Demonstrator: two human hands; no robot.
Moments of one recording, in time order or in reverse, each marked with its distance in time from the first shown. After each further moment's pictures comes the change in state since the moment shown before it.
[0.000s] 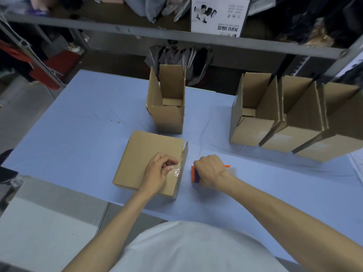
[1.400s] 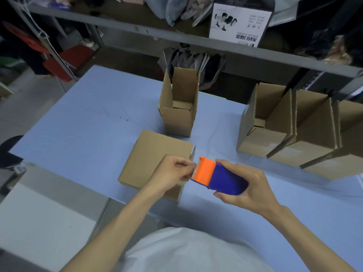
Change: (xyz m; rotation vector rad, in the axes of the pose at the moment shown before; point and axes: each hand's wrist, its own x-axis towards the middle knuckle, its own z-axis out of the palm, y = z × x) left_hand -0.002 0.067 -0.029 -0.612 -0.199 -0.370; right_hand -0.091 0.036 -0.020 0.819 0.581 -0.098
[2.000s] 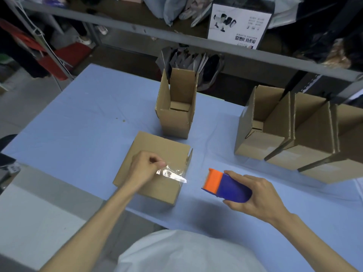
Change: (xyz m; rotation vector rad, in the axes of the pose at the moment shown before) left_hand 0.027 -0.025 -0.054 0.484 0.346 0.089; right_hand -0.013 0.034 -0.007 -0.225 -0.127 0.152
